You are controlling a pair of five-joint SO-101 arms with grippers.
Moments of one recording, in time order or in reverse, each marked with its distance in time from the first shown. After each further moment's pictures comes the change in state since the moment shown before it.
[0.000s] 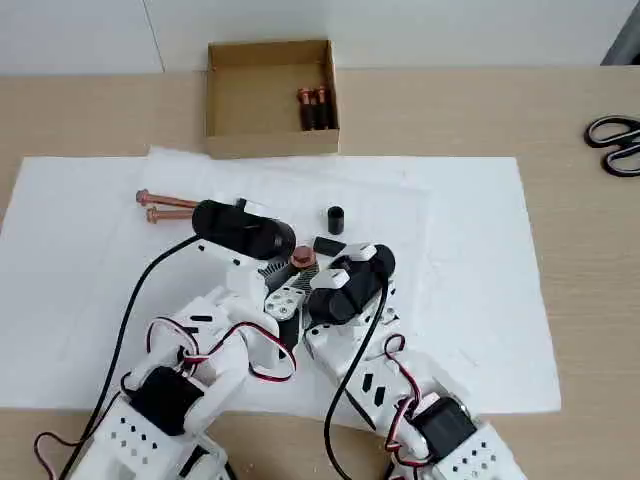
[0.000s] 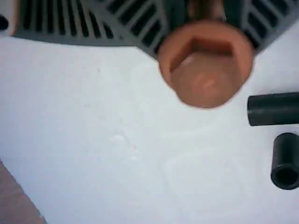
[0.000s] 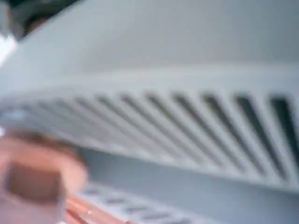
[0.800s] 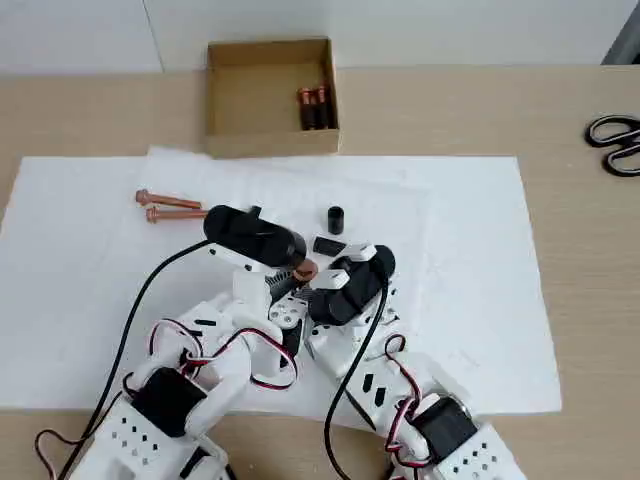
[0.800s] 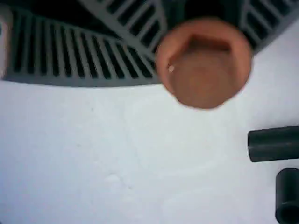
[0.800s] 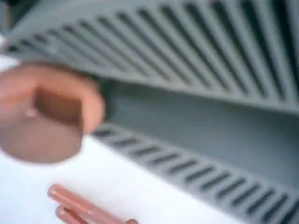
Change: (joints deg) left arm 1.8 0.0 -0.4 4.9 -1.8; right arm 0.0 0.0 0.0 0.0 0.1
